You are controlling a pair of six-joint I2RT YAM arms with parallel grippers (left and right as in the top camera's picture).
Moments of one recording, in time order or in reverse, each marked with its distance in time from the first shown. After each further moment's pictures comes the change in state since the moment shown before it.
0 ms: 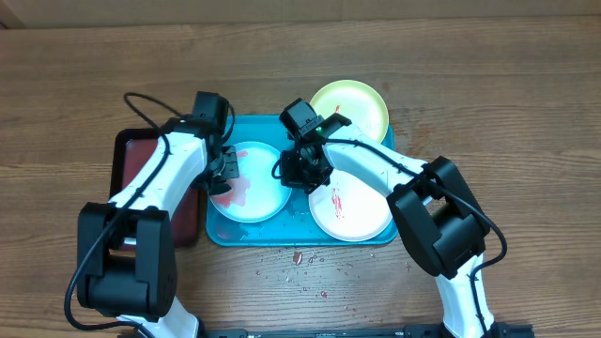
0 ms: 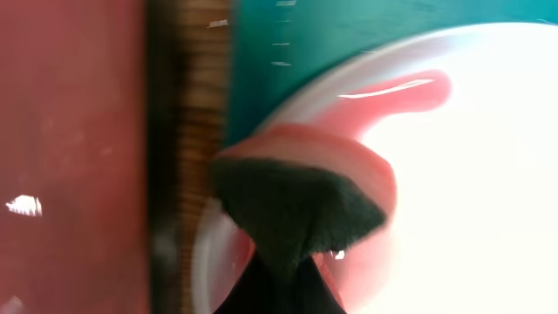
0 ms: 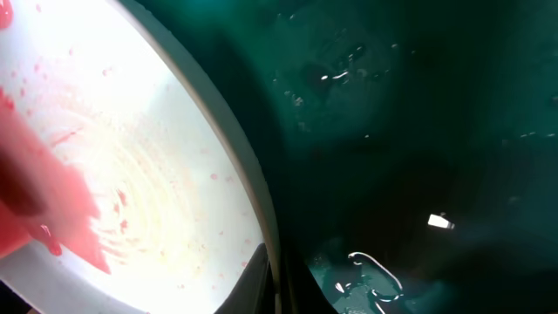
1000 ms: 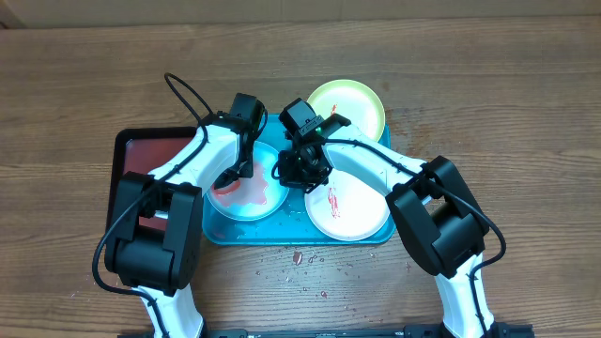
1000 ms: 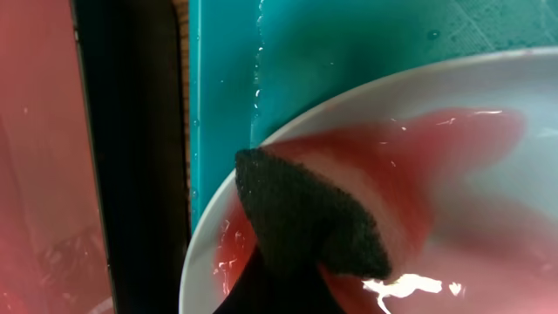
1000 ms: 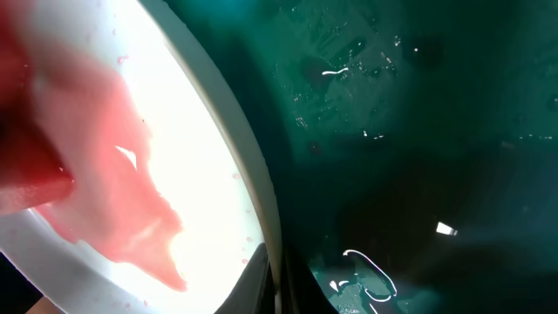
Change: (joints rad) left arm -0.117 0.158 0.070 0.024 -0.275 -0.020; right arm -0.001 0.004 -0.001 0.023 -0.031 -0.023
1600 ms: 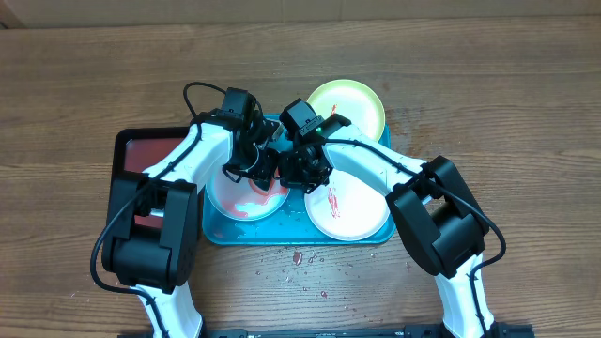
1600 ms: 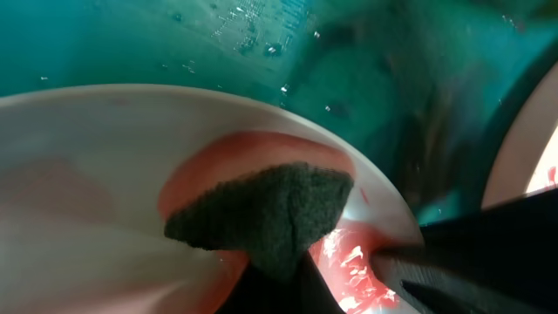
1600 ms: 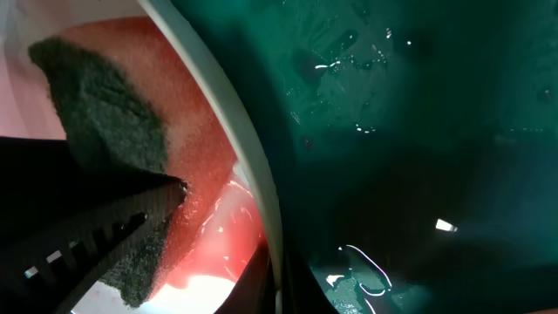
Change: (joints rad) left arm 0.028 0.005 0.000 0.097 0.692 0.410; right arm 0.000 0.000 -0.001 -0.006 0.001 0.000
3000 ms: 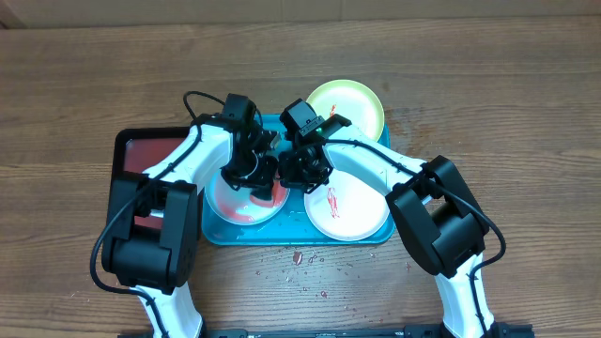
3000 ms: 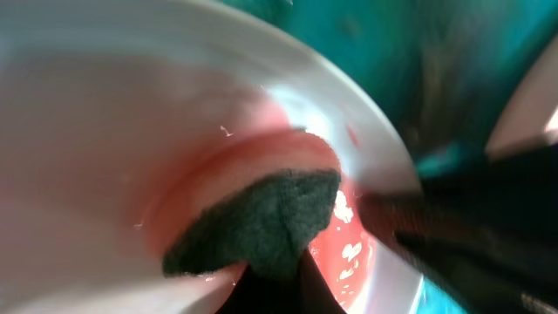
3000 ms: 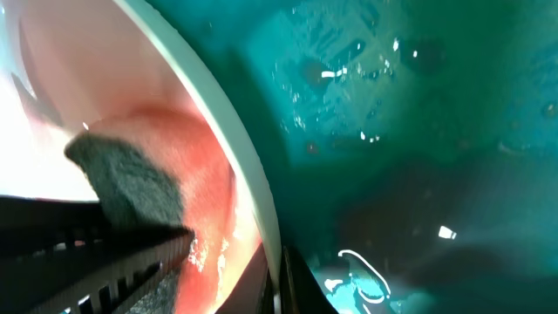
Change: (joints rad) left arm -0.003 -0.001 -0.007 -0.085 -0.005 -0.080; right arm -0.002 0.000 -0.006 0.014 -0.007 -0.026
